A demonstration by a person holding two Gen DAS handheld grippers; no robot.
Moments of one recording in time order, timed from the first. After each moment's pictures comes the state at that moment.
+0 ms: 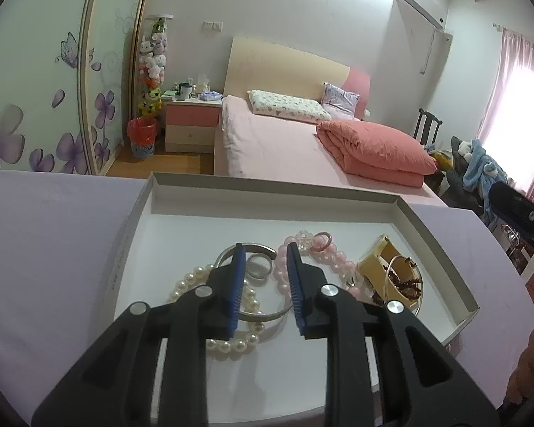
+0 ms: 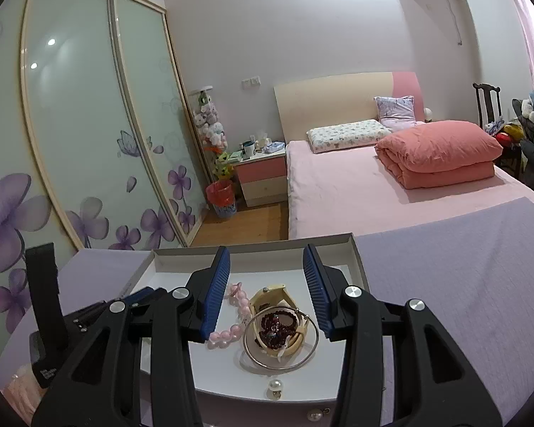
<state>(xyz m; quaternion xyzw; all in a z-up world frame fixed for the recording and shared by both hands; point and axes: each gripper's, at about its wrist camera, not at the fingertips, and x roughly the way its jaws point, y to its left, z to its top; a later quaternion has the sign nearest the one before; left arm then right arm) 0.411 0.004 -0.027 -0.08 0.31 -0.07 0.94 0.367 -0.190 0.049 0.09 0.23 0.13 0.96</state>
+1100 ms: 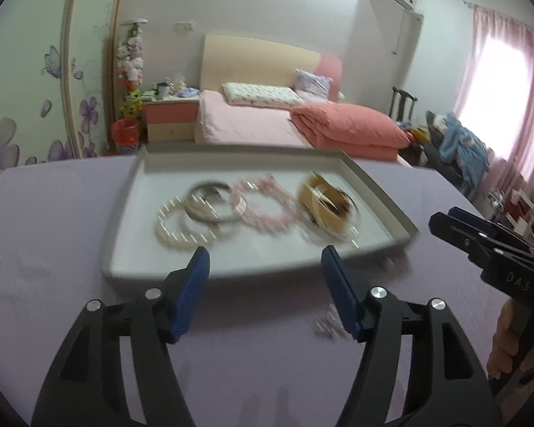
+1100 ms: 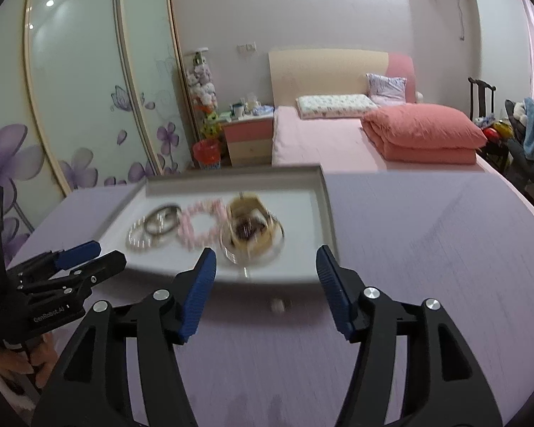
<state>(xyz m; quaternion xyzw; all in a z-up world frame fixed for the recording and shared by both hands) 0.299 -0.031 -0.011 -0.04 0.33 -0.12 0.93 0.290 -0.212 0.018 0.04 0.30 0.11 0.95</state>
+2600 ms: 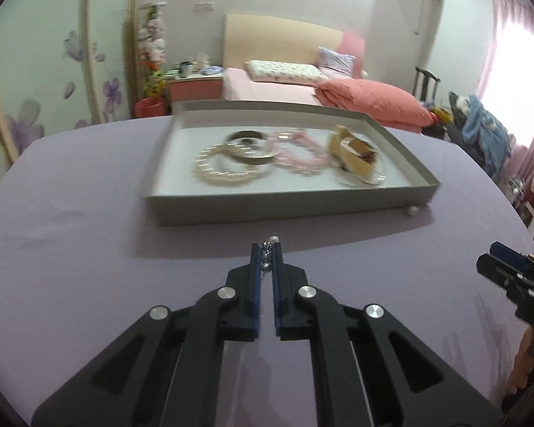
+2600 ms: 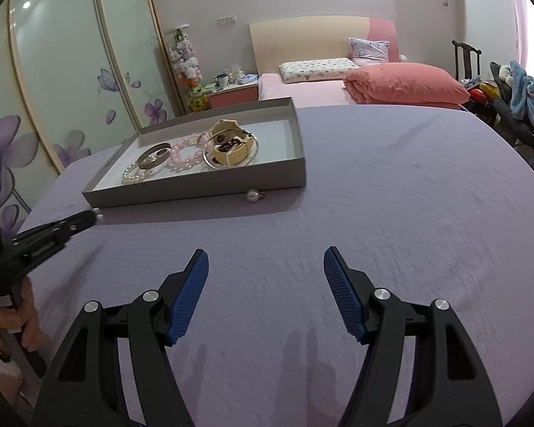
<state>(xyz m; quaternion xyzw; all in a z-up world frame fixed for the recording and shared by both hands) 0.264 0.000 -0.032 -0.04 0.38 -0.06 0.92 0.238 -0.234 -0.019 0.06 0.36 0.09 0.93</state>
